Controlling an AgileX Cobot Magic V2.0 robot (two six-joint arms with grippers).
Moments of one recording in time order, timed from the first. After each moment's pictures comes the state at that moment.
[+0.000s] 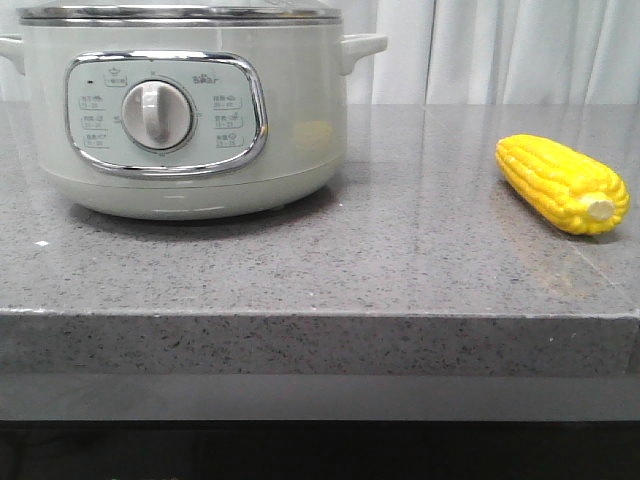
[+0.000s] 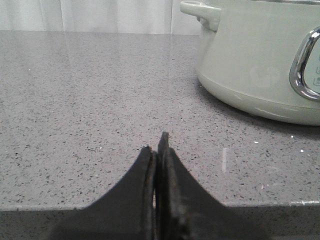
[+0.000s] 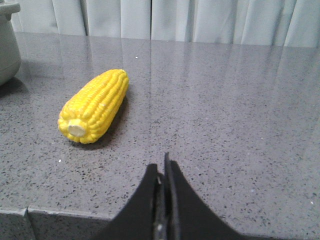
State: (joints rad) left arm -0.07 -0.01 0.01 -0.07 0.18 0.10; right arm 0.02 -0.01 0.03 0.12 0.14 -0.10
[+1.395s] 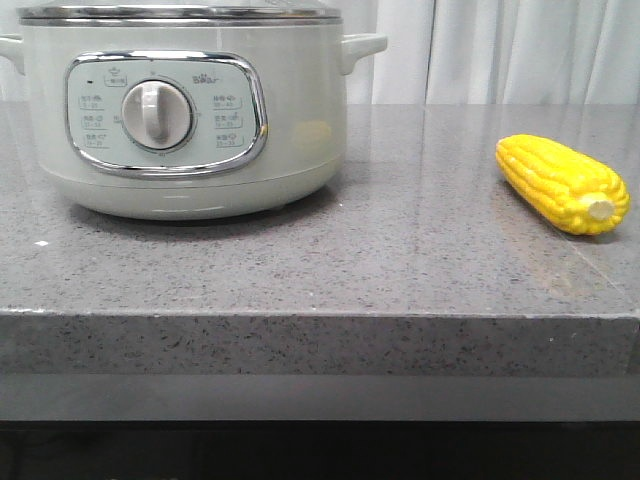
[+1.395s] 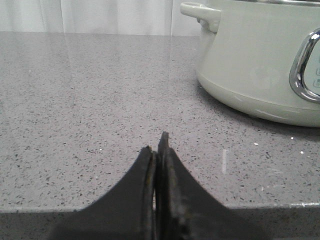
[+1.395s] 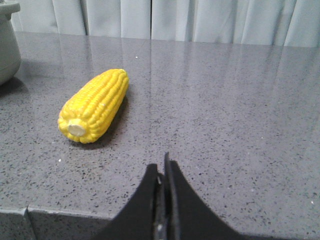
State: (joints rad) left arm -0.07 -0.01 0.01 -0.07 0.18 0.10; right arm 0.02 -0.01 0.03 0.12 0.15 -0.10
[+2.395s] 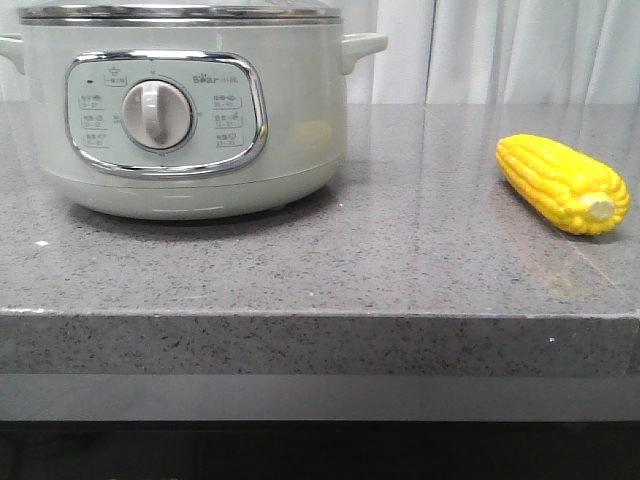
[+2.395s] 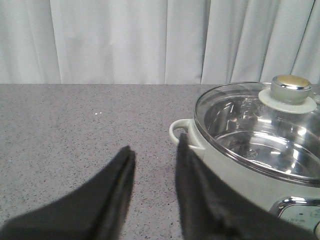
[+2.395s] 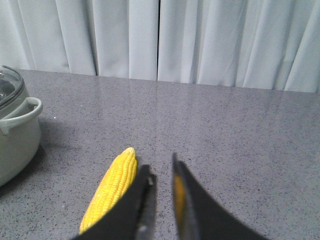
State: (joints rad) left arm -0.07 0.53 -0.65 -0.07 0.32 0.10; right arm 0.02 0.43 -0.59 0.12 0.36 -0.10
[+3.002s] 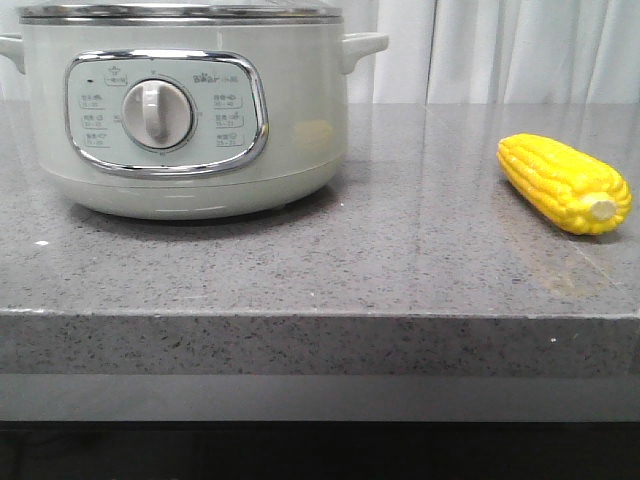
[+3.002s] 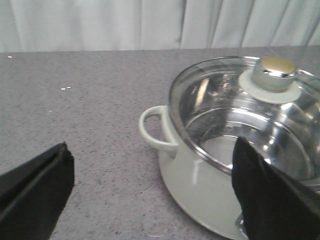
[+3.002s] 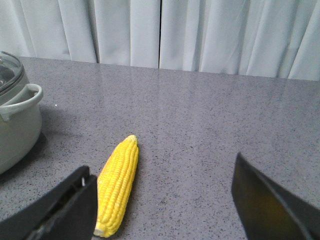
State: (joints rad) left arm -0.17 0.82 -0.91 -0.09 0.50 0.10; right arm 0.02 0.43 -0.59 0.12 0.41 -0.10
